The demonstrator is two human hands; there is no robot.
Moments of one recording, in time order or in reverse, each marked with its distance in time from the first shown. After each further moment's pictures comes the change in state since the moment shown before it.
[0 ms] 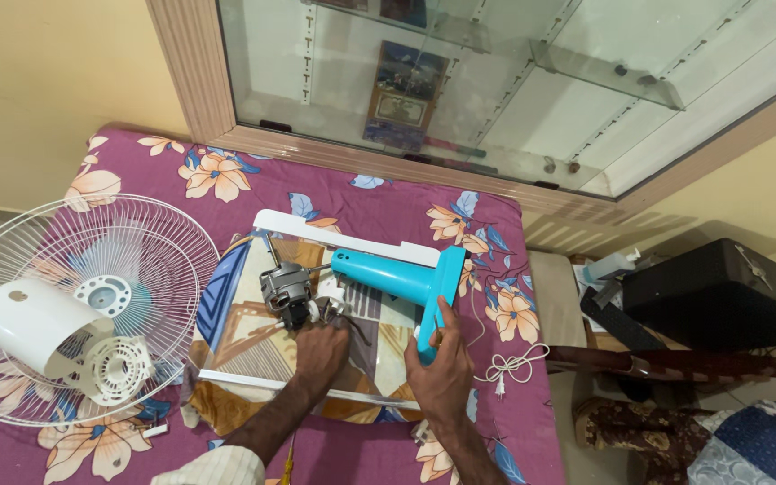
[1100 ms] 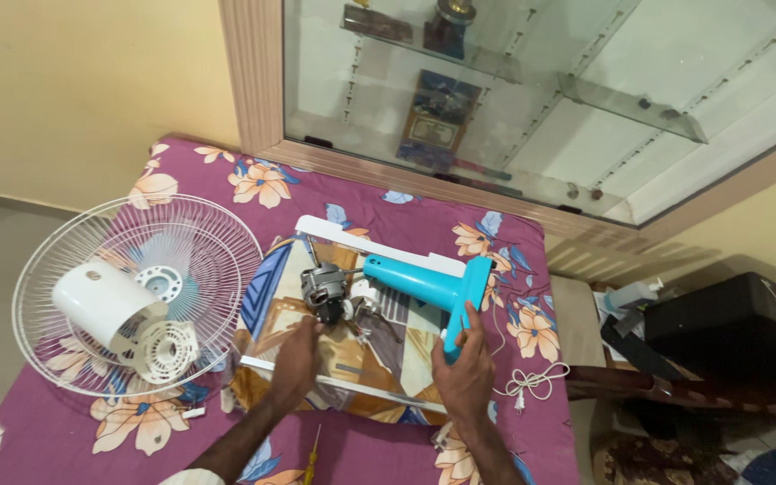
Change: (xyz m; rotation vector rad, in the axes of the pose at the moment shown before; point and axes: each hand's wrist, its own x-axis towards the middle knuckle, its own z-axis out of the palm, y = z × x) left_hand -0.064 -0.049 -0.080 -0.579 0.434 -0.067; right_hand -0.004 -0.002 0.003 -0.060 -0.056 0.043
